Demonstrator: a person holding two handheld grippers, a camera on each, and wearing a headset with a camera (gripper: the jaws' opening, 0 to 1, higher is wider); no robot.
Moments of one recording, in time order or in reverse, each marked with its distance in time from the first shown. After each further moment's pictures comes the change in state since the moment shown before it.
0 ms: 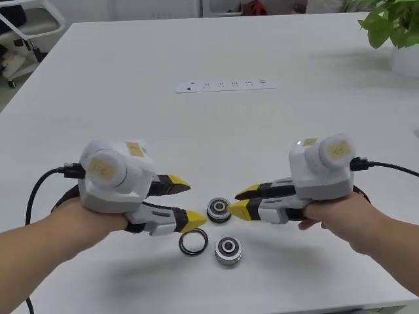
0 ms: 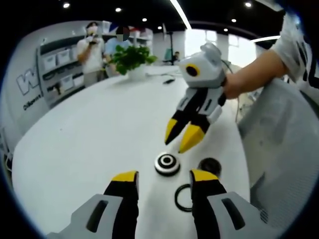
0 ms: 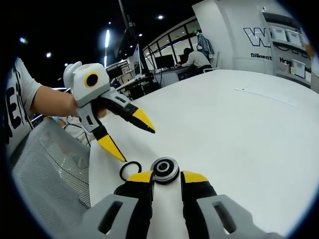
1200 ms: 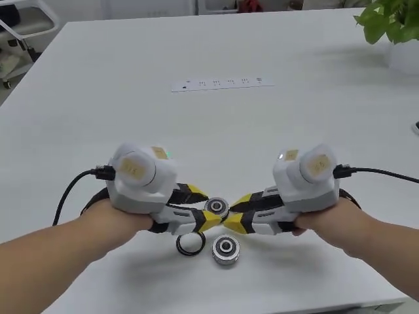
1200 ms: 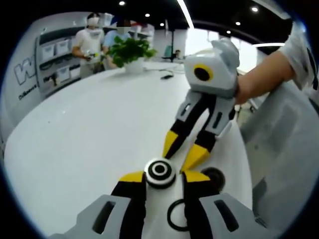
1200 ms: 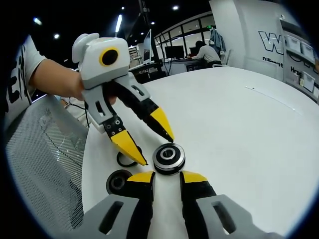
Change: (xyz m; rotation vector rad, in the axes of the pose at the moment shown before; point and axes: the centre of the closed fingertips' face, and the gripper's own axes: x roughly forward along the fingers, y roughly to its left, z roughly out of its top) left arm 0.036 -0.008 -0.003 -0.062 0.024 -0.047; right arm 0.012 0.003 -0.023 -0.117 0.087 0.015
